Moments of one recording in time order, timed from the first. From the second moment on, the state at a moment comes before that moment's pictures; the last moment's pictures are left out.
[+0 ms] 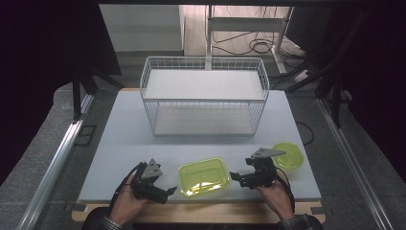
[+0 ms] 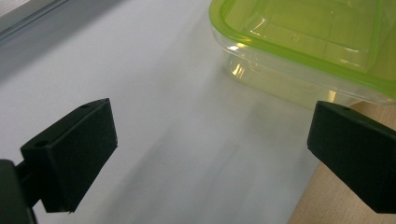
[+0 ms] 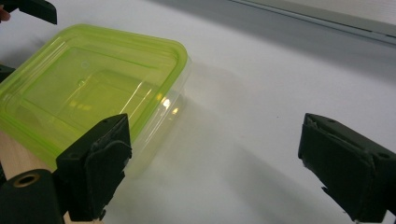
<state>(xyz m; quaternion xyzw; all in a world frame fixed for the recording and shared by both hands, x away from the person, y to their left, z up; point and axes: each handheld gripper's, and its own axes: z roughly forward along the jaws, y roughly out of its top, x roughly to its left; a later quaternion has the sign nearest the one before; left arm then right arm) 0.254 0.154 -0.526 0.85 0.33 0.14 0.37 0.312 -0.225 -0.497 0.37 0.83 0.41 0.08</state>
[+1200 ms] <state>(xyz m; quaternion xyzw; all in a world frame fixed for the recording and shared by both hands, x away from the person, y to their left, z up) 0.254 0.148 -0.532 0.87 0.32 0.15 0.34 0.330 -0.200 -0.494 0.42 0.81 0.41 -0.03</state>
